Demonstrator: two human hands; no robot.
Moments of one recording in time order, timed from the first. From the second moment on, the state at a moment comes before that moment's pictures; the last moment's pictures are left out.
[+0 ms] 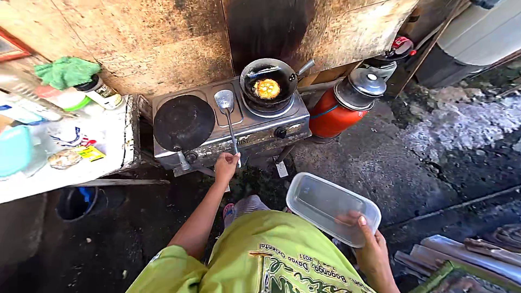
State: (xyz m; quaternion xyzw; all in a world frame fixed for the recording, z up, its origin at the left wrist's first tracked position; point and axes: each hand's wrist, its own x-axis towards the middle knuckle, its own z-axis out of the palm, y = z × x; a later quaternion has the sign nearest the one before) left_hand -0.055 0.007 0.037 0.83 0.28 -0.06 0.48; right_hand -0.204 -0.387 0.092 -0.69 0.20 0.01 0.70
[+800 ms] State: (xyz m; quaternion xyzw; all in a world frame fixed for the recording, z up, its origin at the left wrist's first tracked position) left_hand -0.007 0.036 0.106 0.89 0.35 0.05 0.30; right_hand -0.214 -0.420 0.083 -0.67 0.26 -0.02 0.69
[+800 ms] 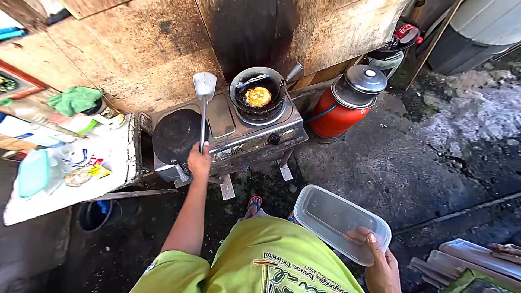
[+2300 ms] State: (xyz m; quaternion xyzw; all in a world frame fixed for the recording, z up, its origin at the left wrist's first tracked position) left_hand 0.146 -0.051 0.318 0.94 0.07 -0.23 -0.24; right_hand -0.207 -0.432 0.079 -0.68 0.26 -0.03 0.69
